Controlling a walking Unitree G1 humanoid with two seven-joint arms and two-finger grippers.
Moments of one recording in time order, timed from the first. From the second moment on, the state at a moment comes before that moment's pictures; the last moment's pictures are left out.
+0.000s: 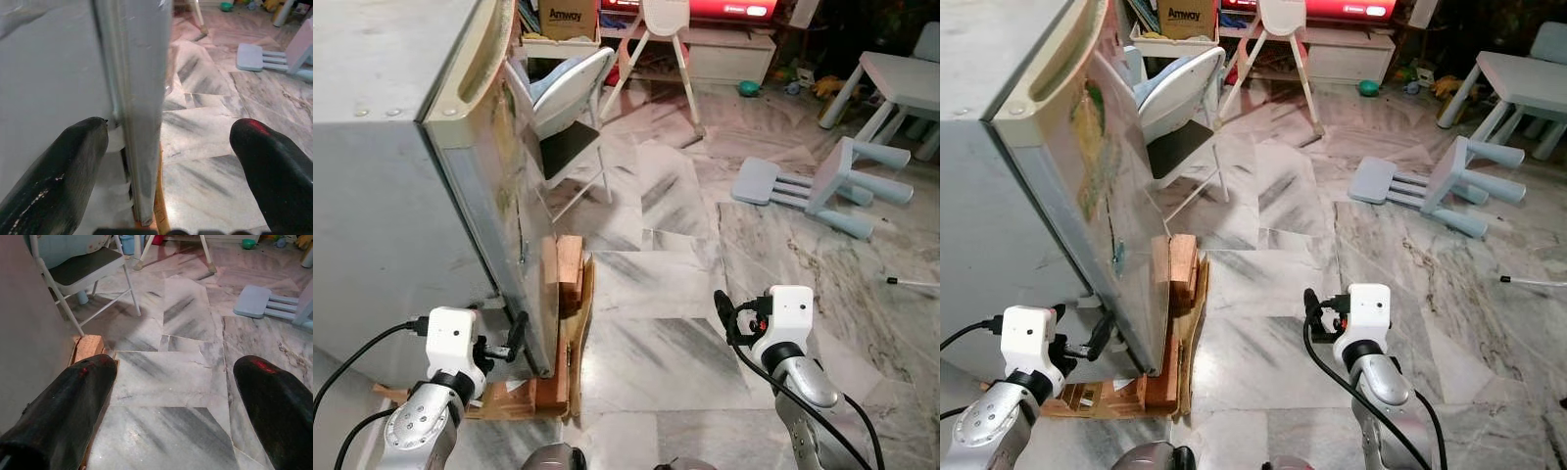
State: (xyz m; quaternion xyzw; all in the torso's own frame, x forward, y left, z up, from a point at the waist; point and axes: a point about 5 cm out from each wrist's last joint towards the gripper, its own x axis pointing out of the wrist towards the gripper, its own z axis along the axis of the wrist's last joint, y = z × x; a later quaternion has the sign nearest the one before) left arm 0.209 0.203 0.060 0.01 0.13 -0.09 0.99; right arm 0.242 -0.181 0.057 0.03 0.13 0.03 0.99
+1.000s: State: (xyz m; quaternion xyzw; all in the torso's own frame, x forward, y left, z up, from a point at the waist) left arm 0.278 0.199 0.076 0.02 0.10 -0.10 0.99; right arm 0.221 -0.205 0.043 0.00 0.20 0.02 0.98
